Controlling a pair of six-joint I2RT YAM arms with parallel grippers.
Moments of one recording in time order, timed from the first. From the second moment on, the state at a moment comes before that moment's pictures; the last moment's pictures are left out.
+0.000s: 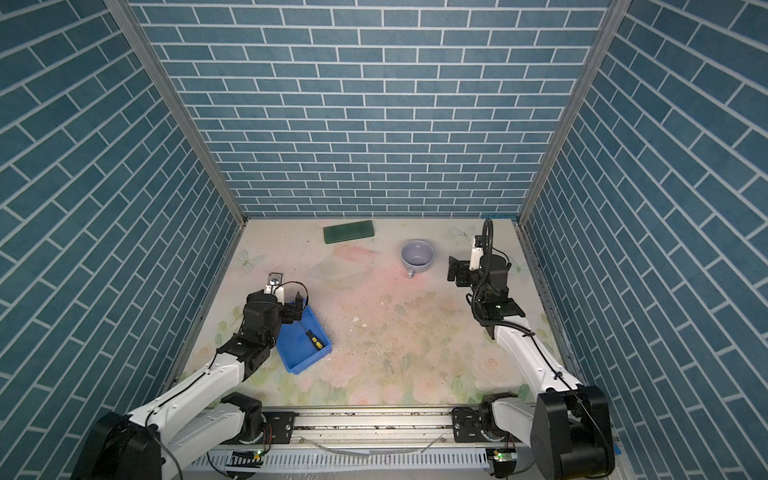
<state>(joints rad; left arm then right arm) -0.32 0.99 0.32 0.22 -0.42 0.07 0.16 1.15 0.68 0.11 0.03 0.10</state>
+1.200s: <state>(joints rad) -0.05 1.53 0.37 0.83 -0.21 0.08 -0.03 1.54 0.37 0.74 0.11 0.01</state>
